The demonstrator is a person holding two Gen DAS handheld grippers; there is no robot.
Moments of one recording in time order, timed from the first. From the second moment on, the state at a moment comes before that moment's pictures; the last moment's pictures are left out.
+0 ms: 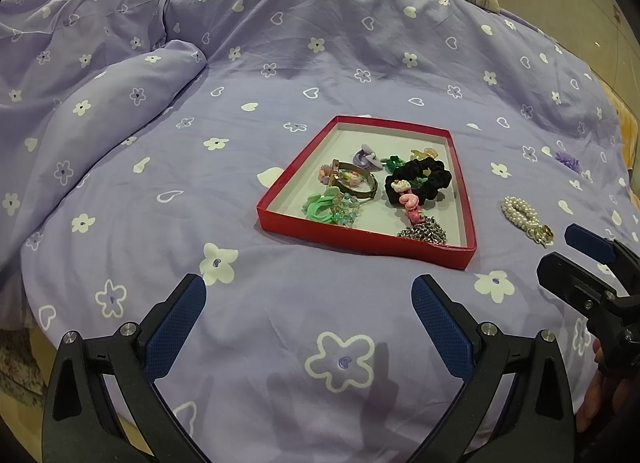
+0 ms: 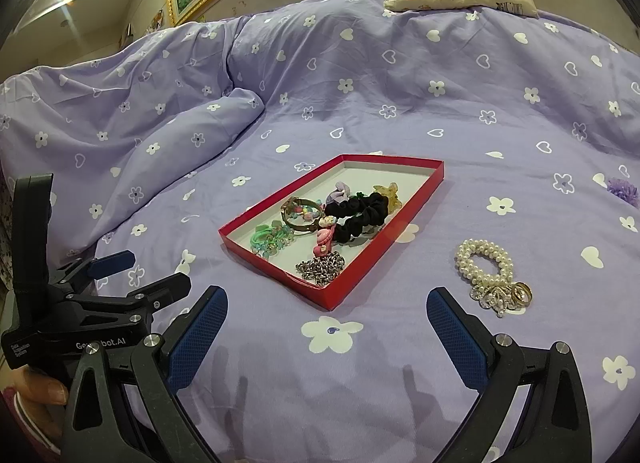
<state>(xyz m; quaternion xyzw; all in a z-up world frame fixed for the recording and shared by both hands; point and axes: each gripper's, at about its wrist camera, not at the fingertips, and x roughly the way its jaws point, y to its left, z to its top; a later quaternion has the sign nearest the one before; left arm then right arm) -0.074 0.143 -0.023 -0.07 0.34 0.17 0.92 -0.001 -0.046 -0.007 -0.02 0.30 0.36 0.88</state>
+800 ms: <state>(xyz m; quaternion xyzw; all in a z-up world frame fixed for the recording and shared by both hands) -0.071 0.141 -0.020 -0.07 0.34 0.16 0.92 0.000 -0.046 -0.007 -0.02 0.30 0.36 0.88</state>
